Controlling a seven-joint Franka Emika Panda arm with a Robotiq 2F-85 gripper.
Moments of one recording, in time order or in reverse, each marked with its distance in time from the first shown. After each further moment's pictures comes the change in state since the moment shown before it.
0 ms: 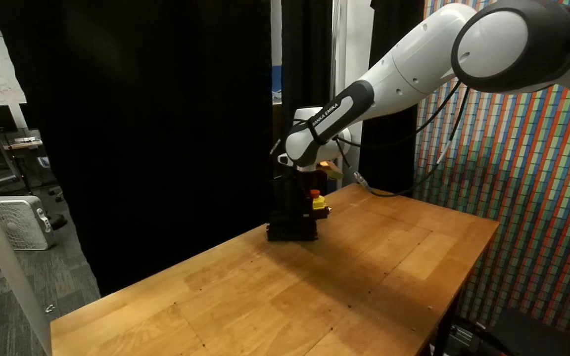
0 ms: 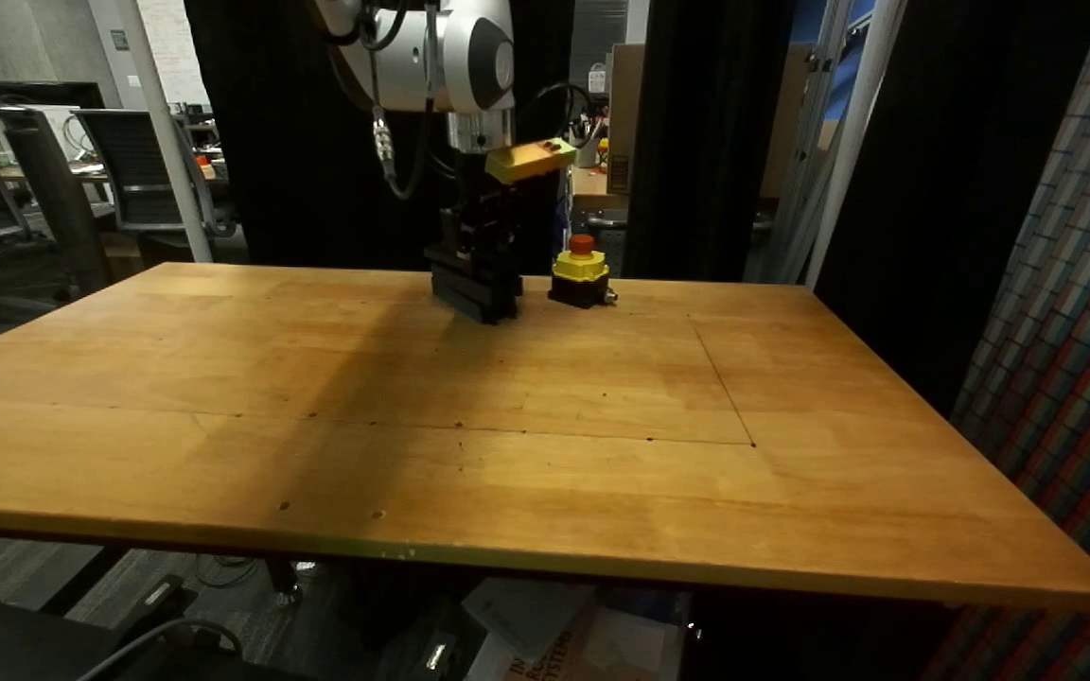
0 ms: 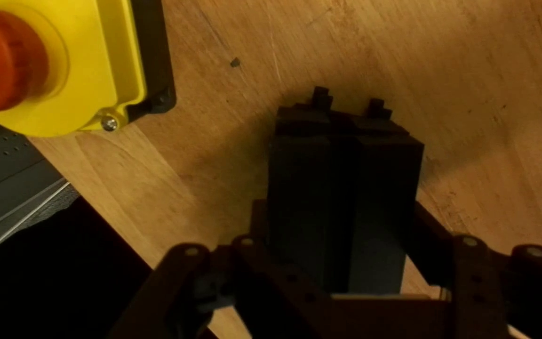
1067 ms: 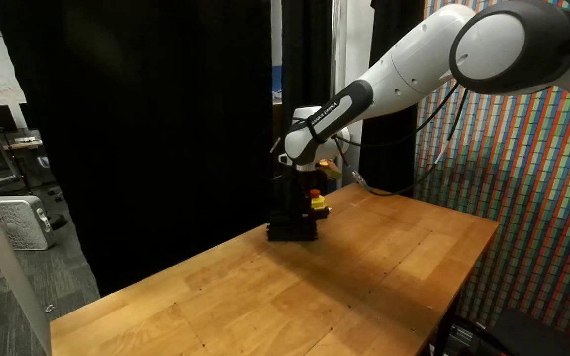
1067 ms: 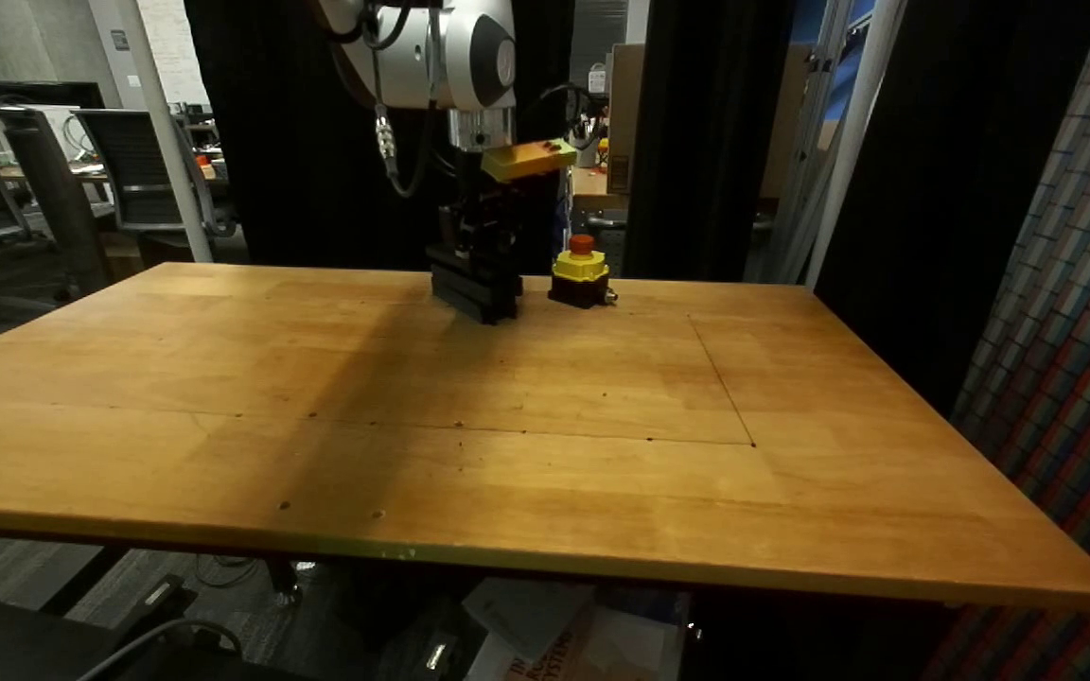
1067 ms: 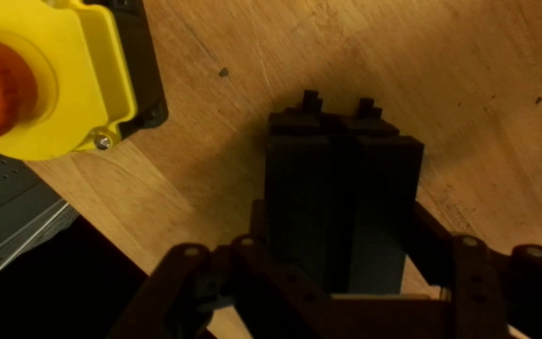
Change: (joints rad) arm 0.000 0.009 0.000 0.022 0.002 -0.038 0.067
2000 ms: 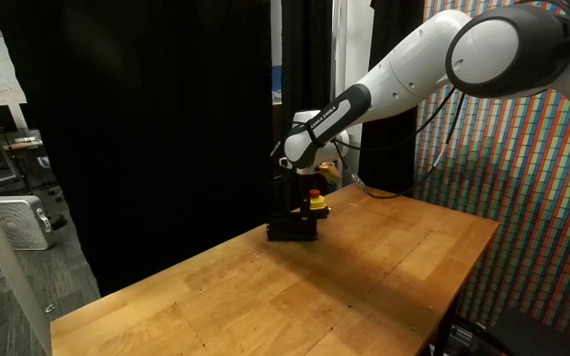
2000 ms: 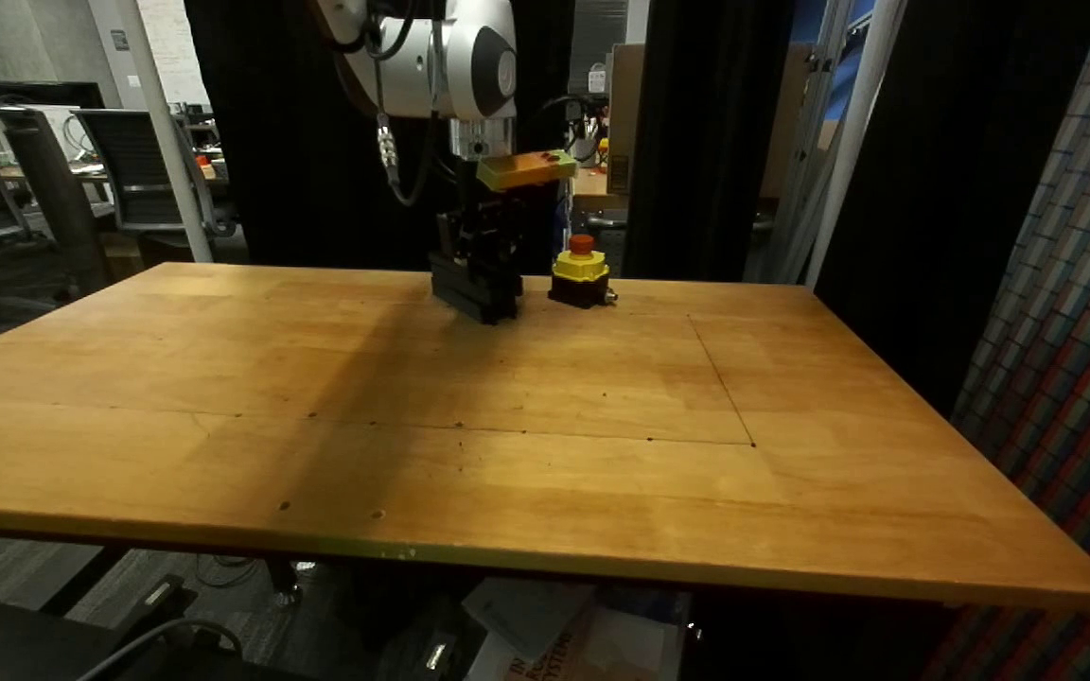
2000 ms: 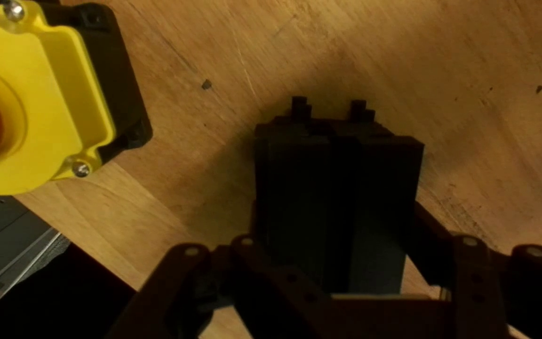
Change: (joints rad) arm 0.000 0.019 0.000 0.005 0.006 -0.003 0.065
